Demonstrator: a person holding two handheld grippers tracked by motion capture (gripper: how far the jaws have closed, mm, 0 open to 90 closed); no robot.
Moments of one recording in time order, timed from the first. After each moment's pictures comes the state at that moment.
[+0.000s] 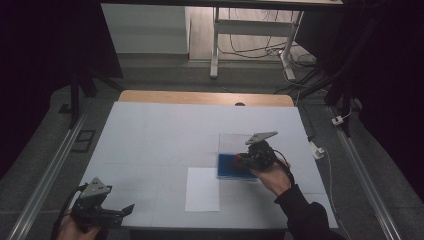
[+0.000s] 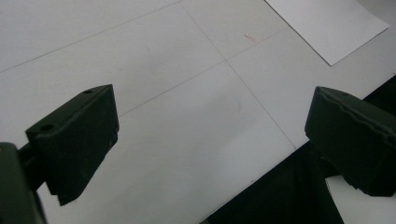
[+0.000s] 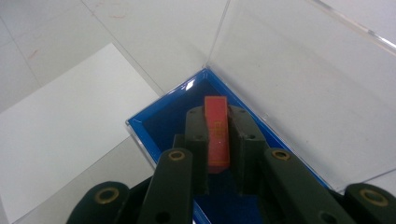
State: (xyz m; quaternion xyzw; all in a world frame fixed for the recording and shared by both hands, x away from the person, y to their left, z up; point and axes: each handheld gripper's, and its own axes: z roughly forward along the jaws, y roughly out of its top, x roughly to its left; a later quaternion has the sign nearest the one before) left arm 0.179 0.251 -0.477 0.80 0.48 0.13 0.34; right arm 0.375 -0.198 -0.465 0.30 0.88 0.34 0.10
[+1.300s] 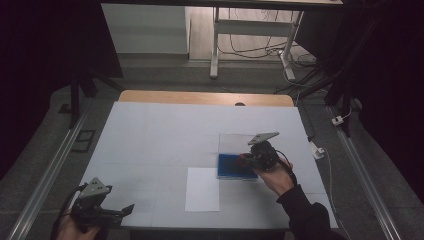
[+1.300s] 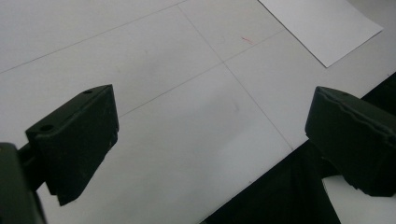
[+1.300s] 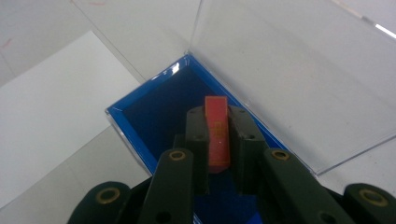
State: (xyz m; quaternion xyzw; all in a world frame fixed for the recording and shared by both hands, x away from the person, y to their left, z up) left arm 0.179 0.251 -0.477 0.80 0.48 0.13 0.34; right arm 0.379 -0.205 -0.471 0.31 0.89 0.32 0.12
